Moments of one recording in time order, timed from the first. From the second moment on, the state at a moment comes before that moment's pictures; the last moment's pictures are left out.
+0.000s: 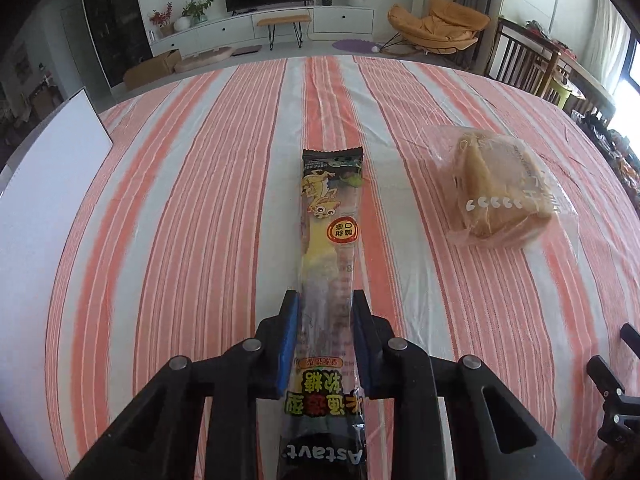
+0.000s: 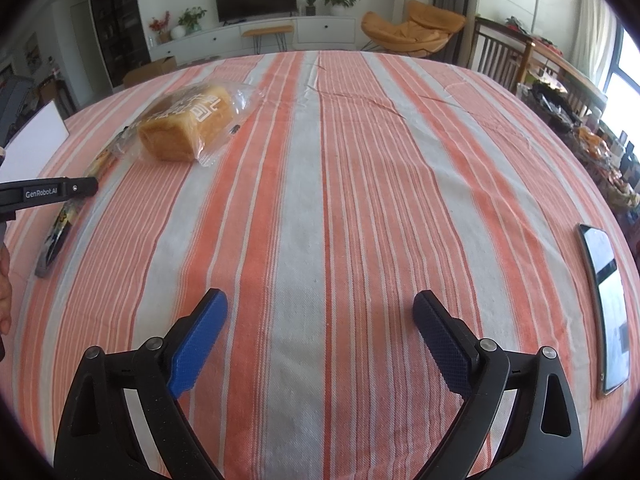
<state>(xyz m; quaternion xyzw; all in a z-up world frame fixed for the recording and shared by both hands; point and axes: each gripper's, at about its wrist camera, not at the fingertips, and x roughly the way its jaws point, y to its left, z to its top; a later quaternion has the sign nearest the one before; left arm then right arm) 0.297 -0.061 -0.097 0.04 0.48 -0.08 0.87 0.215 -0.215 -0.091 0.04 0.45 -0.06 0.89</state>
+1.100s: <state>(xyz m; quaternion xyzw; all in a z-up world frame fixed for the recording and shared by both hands) 0.240 0.044 -0.117 0.00 0.46 0.00 0.89 0.357 -0.134 -0.013 0.01 0.47 -0.05 0.88</state>
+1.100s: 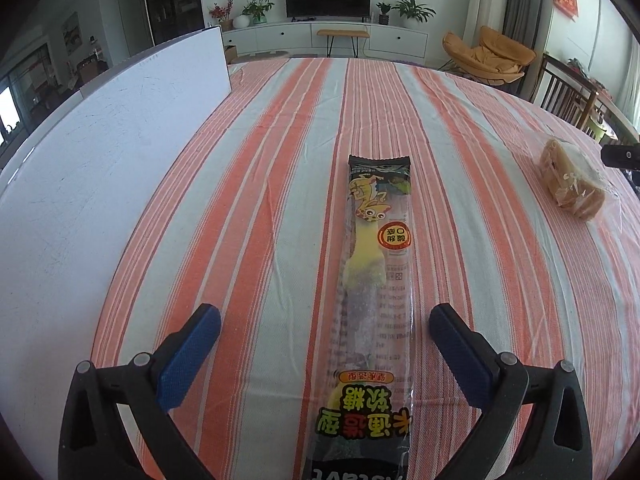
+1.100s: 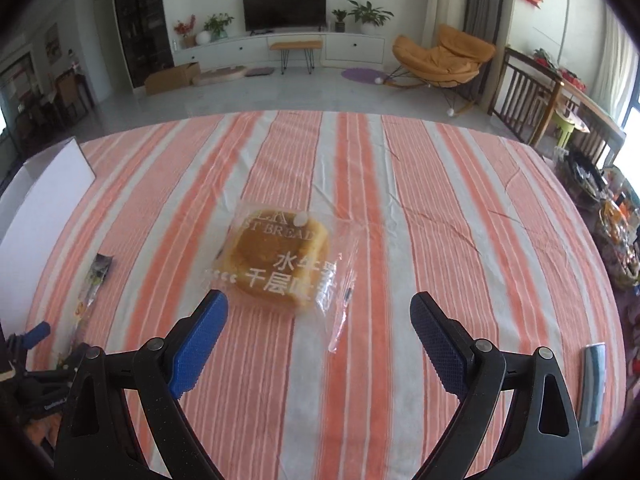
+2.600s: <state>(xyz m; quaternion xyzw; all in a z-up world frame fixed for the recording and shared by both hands) 0.241 0.042 -0.116 0.01 0.46 -0.02 0.89 0.263 -0.130 -0.098 0.01 0.45 0.05 0.89</state>
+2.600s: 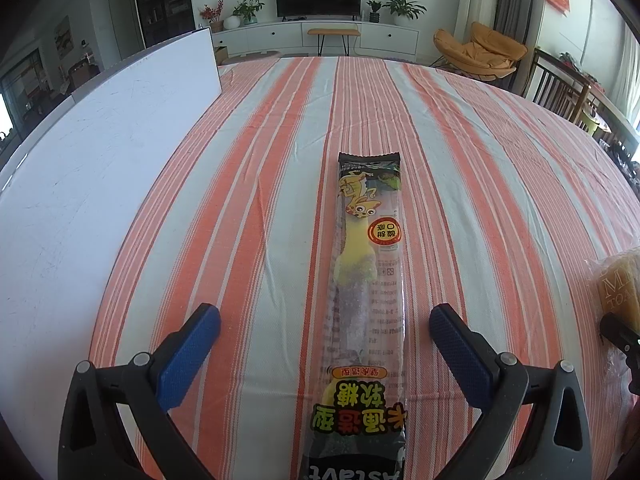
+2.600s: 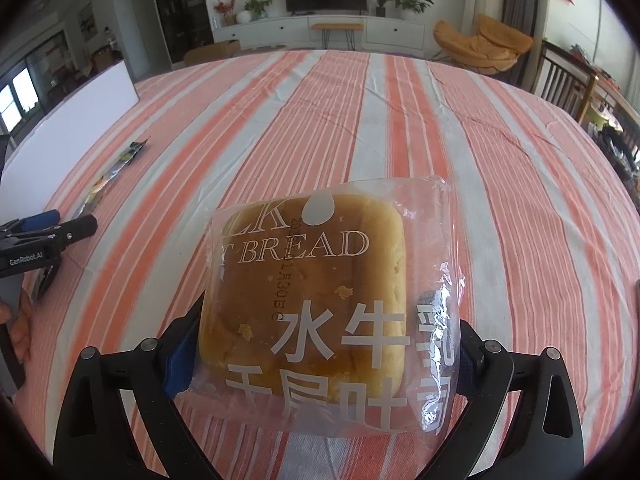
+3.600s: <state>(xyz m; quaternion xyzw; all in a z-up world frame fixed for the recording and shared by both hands) 0.246 0.023 -0.106 0.05 0.50 -0.10 0.86 0.253 -0.139 -0.048 0.00 0.58 0.05 0.81</state>
